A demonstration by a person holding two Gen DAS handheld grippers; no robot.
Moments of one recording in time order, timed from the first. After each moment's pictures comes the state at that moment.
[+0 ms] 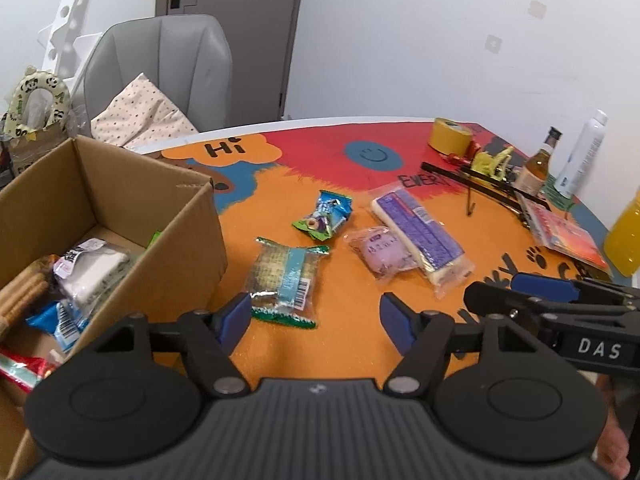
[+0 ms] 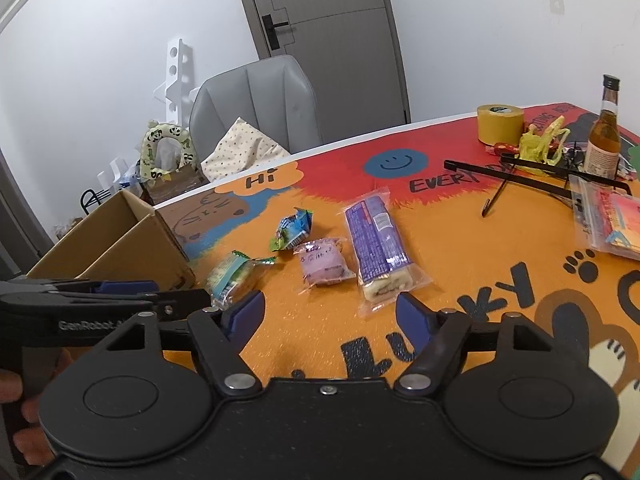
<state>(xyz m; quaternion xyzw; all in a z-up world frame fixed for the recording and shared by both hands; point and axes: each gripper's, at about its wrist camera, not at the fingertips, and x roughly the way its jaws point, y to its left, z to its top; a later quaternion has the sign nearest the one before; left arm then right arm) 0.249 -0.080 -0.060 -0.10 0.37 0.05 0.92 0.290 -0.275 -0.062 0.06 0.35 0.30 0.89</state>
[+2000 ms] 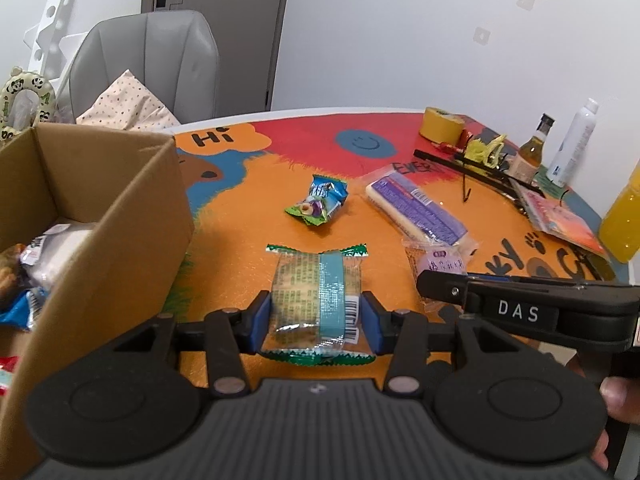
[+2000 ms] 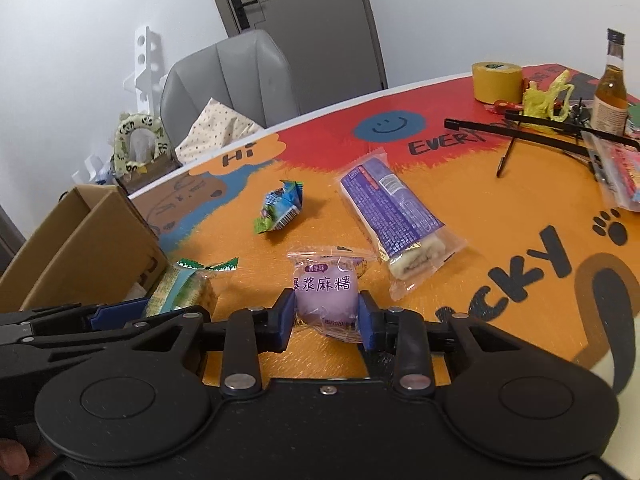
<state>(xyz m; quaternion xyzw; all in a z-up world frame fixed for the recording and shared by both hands) 0.243 -0.075 -0.079 -0.10 0.36 0.02 0.93 0.292 -0.247 -0.082 0.07 0.38 0.26 0.88</state>
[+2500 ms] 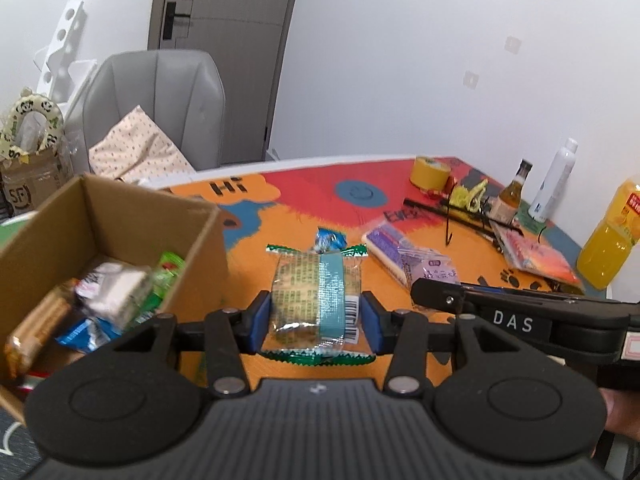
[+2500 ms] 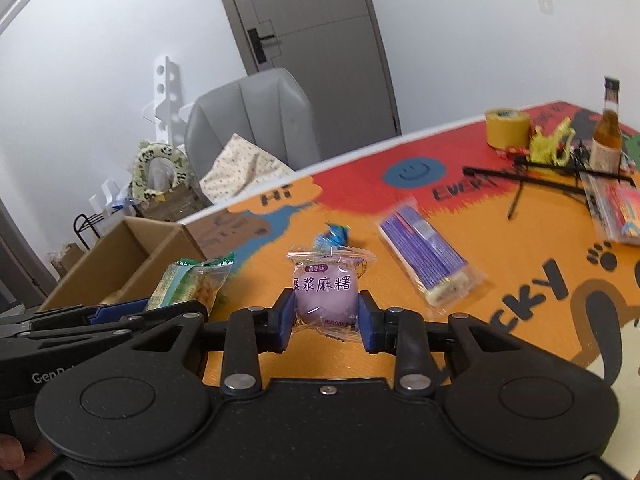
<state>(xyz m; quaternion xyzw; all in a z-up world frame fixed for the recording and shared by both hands) 0.204 -0.057 -0.027 -0.10 0.31 0.02 0.95 0.266 -0.235 -0.037 0.08 0.33 0.28 0.90</state>
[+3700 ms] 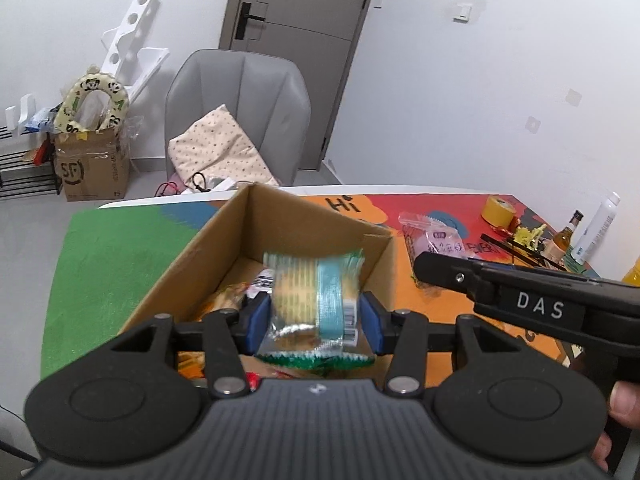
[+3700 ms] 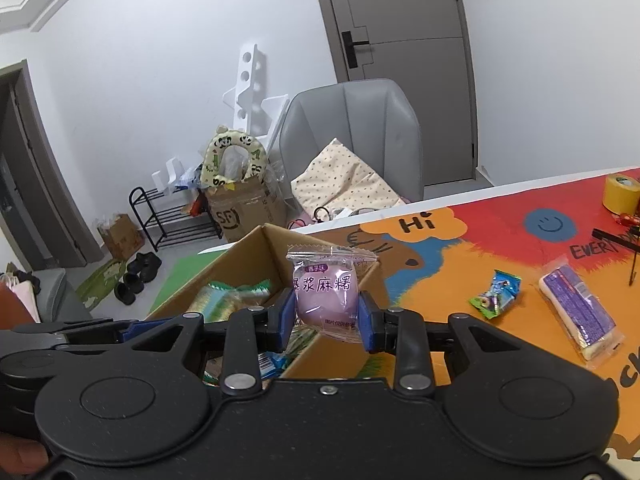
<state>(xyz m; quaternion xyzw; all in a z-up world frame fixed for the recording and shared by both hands) 0.150 0.067 -0.008 -0.15 0.30 0.09 0.94 0.227 -0.104 0.012 0.03 0.30 0.36 0.88</state>
